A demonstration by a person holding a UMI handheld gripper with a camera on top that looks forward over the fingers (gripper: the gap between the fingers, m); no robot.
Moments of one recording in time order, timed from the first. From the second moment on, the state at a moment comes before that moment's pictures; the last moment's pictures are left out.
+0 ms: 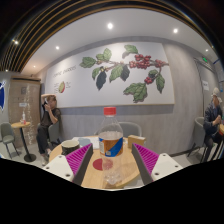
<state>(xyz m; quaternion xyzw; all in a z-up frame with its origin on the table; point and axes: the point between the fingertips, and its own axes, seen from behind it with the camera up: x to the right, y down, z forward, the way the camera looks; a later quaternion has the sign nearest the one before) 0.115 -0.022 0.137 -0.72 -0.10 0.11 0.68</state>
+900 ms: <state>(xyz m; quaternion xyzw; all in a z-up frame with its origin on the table) 0.064 0.086 0.182 -0.59 -0.34 -0.30 0.67</state>
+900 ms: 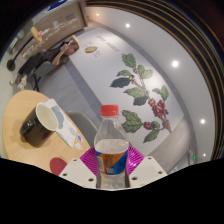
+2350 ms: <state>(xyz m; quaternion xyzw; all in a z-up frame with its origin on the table) 0.022 0.145 0.131 -0.71 -0.07 0.13 0.69</state>
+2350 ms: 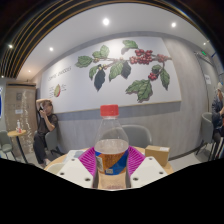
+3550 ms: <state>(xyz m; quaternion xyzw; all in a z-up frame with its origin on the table) 0.142 -0.091 0.075 -0.77 -0.09 0.10 0.62</state>
